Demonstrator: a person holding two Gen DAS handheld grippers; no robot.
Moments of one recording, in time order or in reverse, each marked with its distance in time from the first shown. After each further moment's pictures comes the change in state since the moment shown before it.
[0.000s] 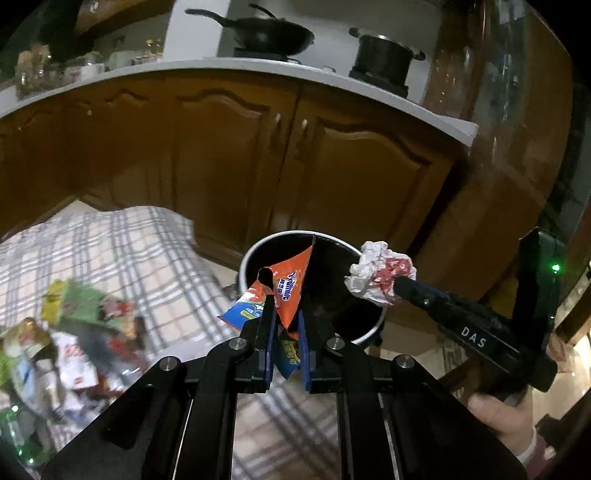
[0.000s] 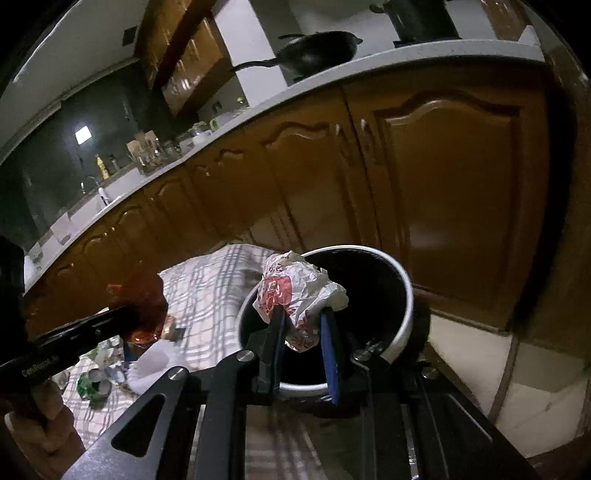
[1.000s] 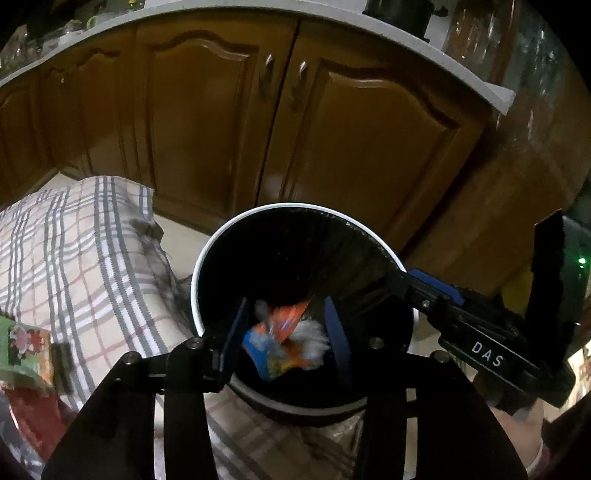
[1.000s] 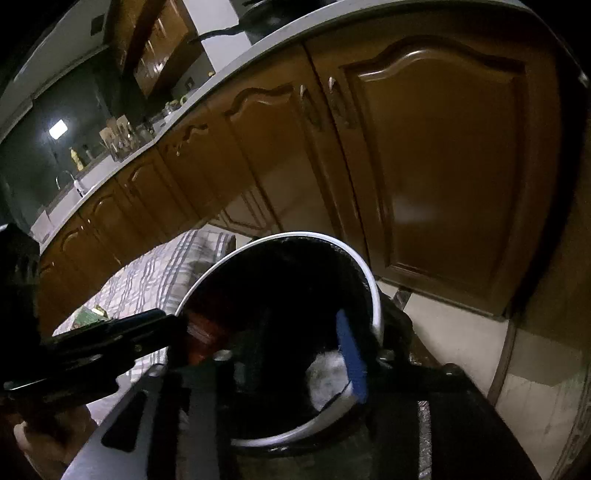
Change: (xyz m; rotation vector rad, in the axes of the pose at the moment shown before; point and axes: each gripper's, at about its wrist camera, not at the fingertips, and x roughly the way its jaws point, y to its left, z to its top) left arm 0.110 -0.016 0.010 -0.012 0.160 -0.001; right arm 0.058 -0.046 0.013 0.049 0.118 -0.036
